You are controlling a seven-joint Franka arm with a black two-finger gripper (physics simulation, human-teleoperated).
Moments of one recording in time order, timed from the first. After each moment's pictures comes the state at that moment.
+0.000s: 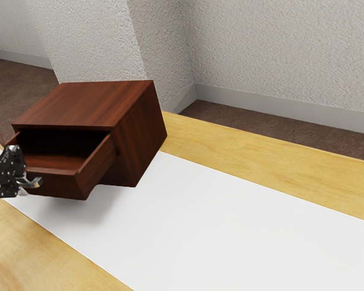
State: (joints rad) arm 0.76 -0.47 -0.13 -2.32 -0.01 2.20 -1.53
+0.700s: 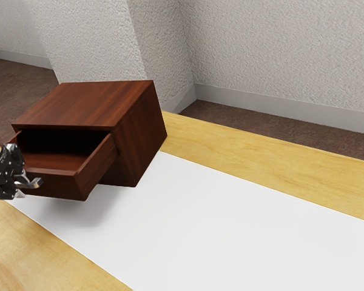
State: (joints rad) arm 0.76 -0.51 -0.13 -2.34 -0.01 2.20 -1.52
